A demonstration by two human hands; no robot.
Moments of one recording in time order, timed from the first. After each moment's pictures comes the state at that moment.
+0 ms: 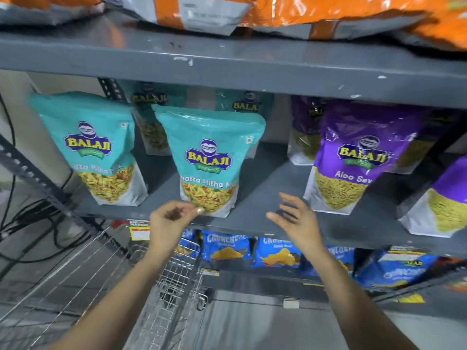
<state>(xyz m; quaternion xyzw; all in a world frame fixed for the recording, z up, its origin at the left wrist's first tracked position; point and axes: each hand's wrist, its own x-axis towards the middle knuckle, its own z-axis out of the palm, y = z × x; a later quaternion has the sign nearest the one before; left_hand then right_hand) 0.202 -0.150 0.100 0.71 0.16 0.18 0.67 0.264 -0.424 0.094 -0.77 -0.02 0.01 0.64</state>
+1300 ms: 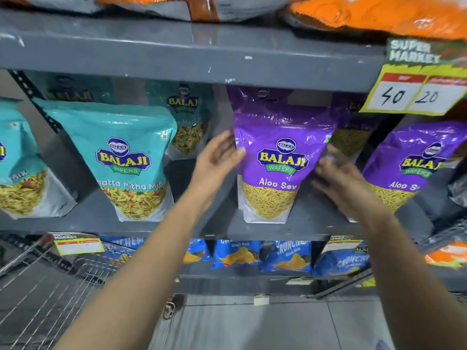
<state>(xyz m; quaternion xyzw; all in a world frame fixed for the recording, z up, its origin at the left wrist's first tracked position) 0.321 -0.350 0.172 0.61 -0.03 0.06 0.79 0.326 -0.624 0.182 -0.66 -0.05 0.07 0.74</state>
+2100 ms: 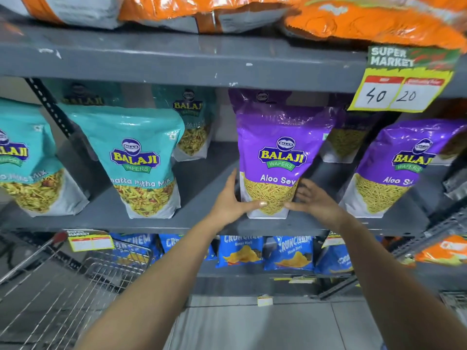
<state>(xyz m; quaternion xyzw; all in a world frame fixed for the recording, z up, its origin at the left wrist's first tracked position) 0.292 -0.365 0.121 0.78 0.01 -0.09 0.62 0.320 -0.608 0.122 -0.77 -0.01 0.16 0.61</state>
